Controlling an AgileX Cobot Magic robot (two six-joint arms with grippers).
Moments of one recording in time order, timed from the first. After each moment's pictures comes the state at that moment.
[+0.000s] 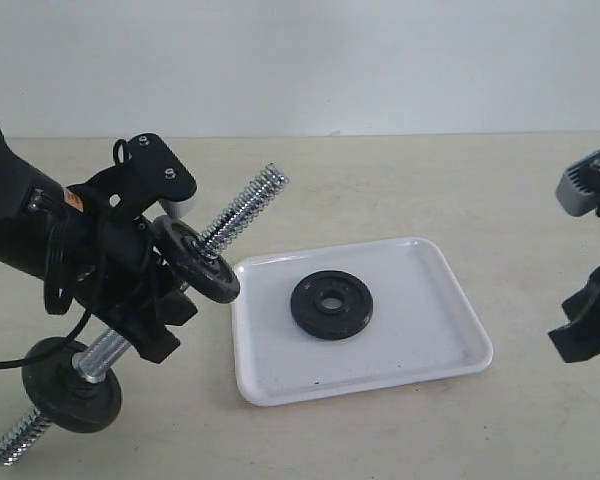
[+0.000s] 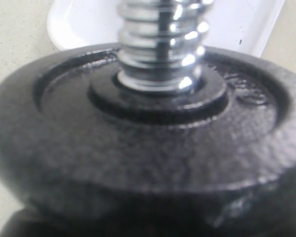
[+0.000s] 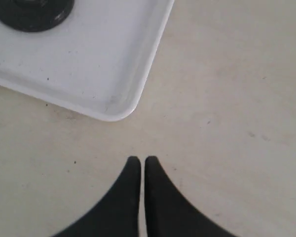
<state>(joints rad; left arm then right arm) -0.49 1.52 -0.85 -0.35 0.51 0.73 0.21 1.12 -0.61 0.16 0.60 -0.43</state>
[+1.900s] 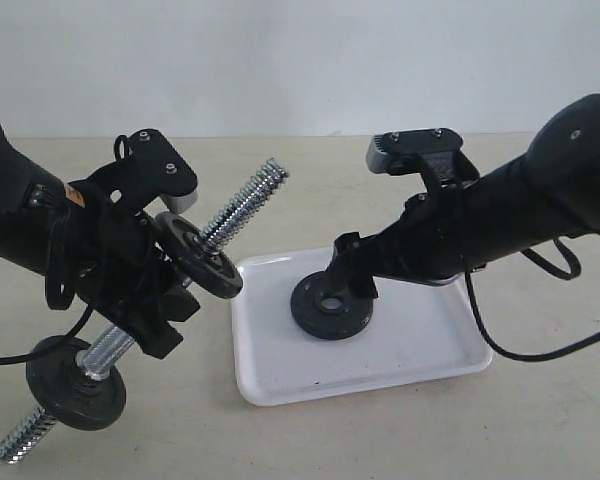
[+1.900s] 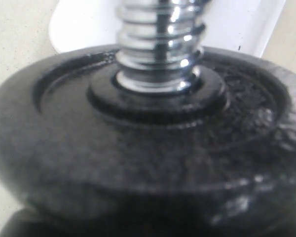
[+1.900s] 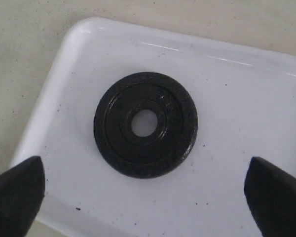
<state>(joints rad) -0.49 1.52 -0.85 -0.36 0.51 0.74 0.45 1.66 -0.87 0.82 0.34 -0.71</state>
